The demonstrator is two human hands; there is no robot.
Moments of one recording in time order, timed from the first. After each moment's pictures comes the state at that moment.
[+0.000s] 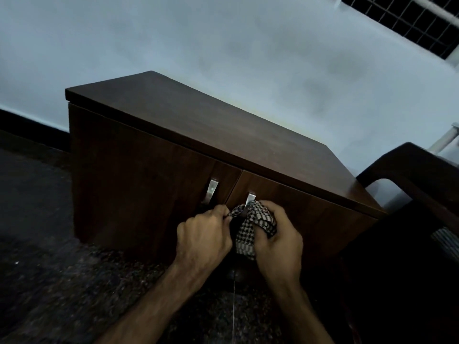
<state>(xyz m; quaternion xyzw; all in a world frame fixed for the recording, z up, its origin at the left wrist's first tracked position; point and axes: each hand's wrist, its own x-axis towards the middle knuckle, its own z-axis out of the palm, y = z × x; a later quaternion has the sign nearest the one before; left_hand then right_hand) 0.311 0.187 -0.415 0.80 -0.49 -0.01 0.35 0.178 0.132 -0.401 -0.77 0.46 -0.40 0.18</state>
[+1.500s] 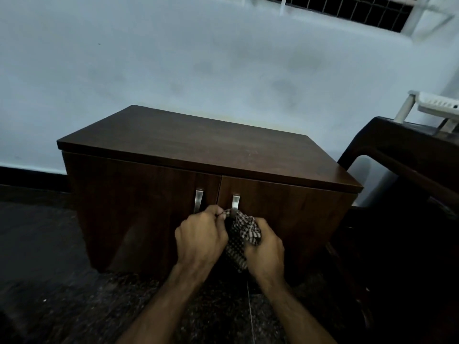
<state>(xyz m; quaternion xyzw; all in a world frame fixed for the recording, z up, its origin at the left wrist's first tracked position) 0.304 0.183 -0.400 0.81 -0.46 0.00 0.35 0.178 0.139 -0.424 -0.73 0.54 -0.36 0.23</state>
